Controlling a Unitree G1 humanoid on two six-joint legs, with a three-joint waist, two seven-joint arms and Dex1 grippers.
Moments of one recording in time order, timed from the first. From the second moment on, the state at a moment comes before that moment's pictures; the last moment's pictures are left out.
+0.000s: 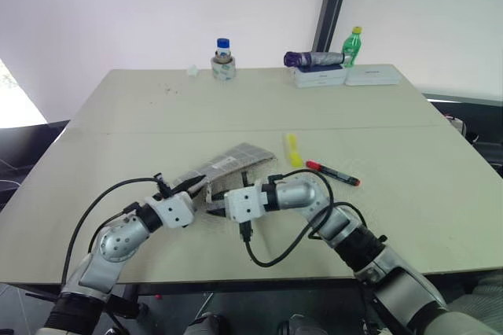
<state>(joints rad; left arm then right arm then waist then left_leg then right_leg) -0.16 0.59 -0.05 0.10 0.22 -0.54 -0.40 -0.67 -0.33 0.53 0.19 -0.10 -0.20 0.96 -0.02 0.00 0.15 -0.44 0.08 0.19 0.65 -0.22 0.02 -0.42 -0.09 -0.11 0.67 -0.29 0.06</state>
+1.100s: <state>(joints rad) -0.17 0.63 -0.02 0.13 0.25 -0.57 -0.35 -0.58 -0.21 0.00 0.07 0.13 0.57 0.30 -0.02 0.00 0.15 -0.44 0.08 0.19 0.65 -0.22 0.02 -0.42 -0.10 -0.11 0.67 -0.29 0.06</state>
